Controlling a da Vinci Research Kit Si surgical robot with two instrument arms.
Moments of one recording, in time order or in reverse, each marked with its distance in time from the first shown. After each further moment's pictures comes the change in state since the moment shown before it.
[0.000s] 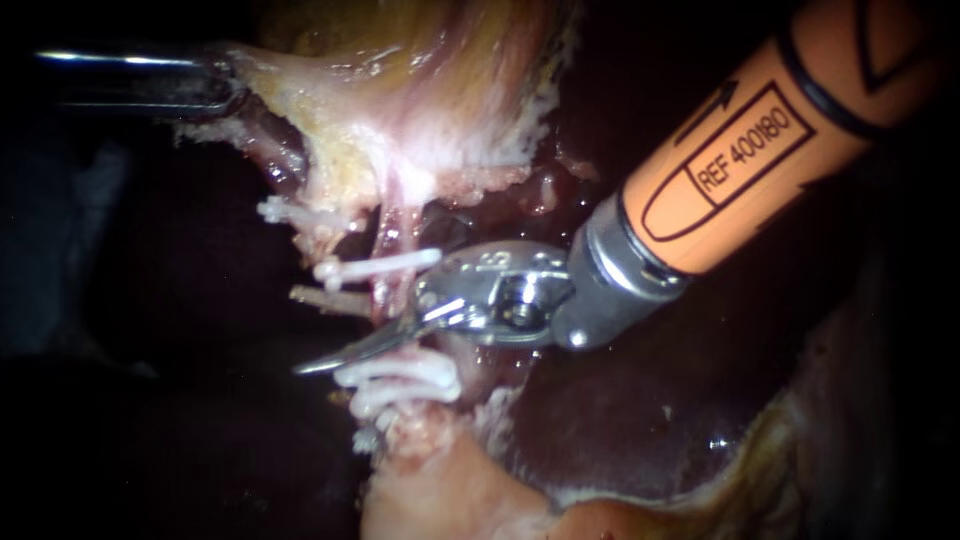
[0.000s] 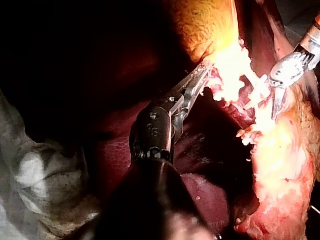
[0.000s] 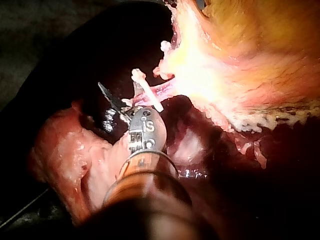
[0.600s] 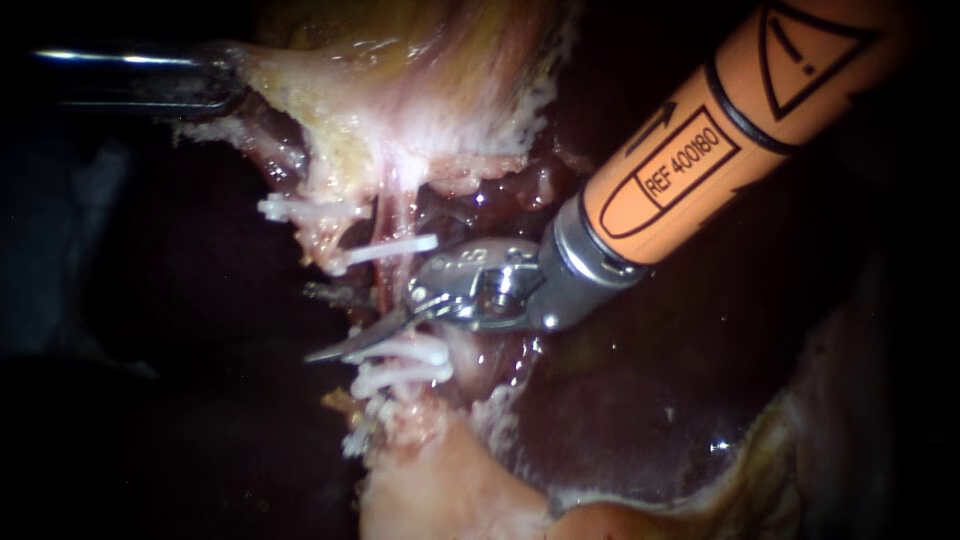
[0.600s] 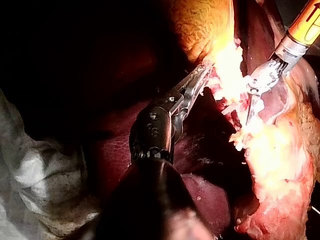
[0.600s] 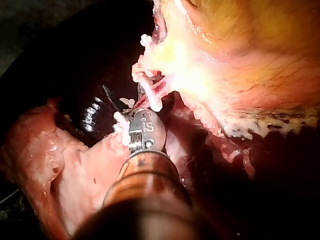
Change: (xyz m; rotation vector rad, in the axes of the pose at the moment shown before) right arm -0.006 0.006 0.002 -0.074 -0.083 -0.017; left arm 0.000 0.000 0.000 -0.001 0.000 0.000
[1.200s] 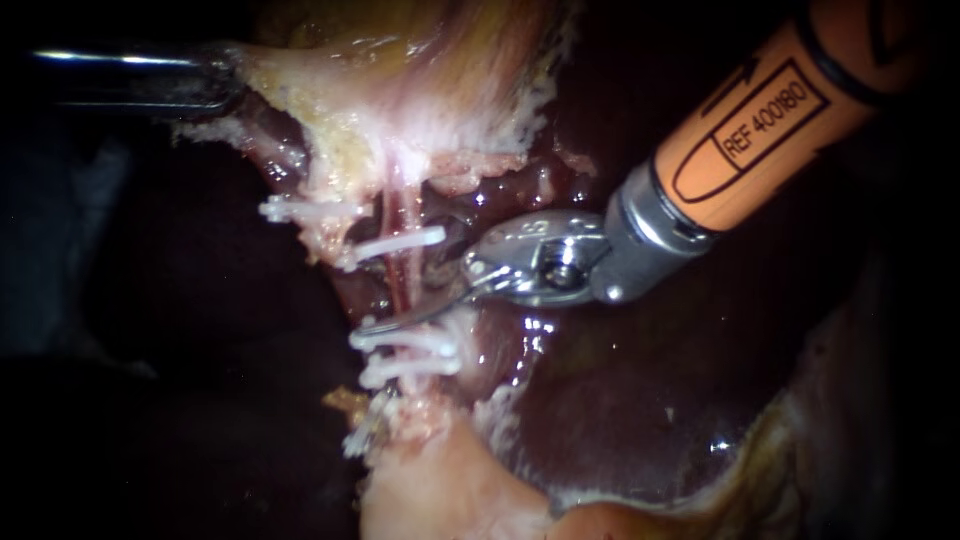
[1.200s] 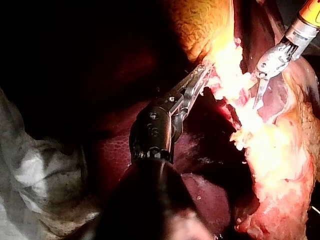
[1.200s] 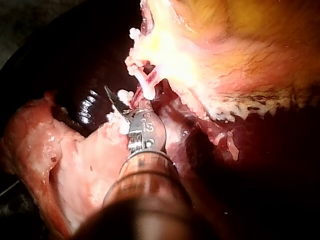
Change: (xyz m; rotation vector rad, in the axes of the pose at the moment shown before) right arm 0.001 0.000 -0.004 -0.033 -0.028 0.023; left arm 0.000 0.000 0.000 0.000 0.000 0.000
